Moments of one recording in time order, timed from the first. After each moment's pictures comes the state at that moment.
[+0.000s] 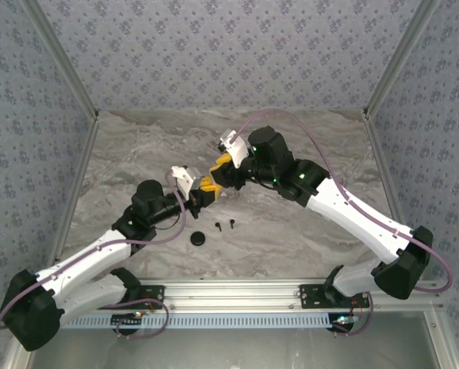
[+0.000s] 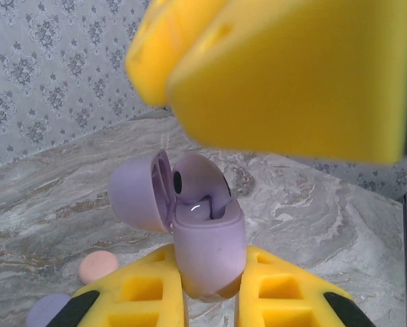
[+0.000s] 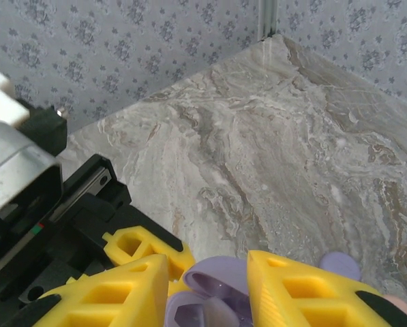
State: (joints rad) left arm -0.70 0.96 0.55 0.34 0.35 -0.12; right arm 0.82 1.37 1.39 -0.48 -0.23 0.01
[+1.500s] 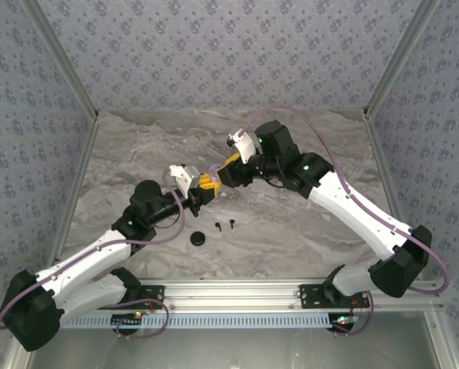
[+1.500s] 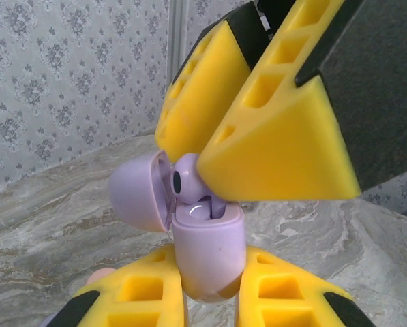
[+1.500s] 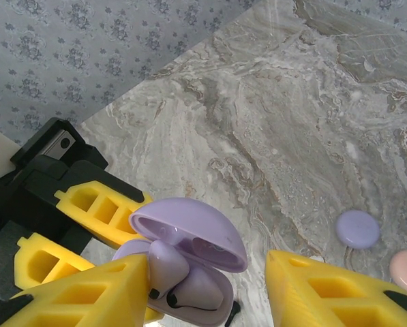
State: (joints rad) left arm -0.70 0.96 0.55 0.39 0.34 -0.12; right arm 0.74 1.39 1.40 -0.58 -0.36 0.06
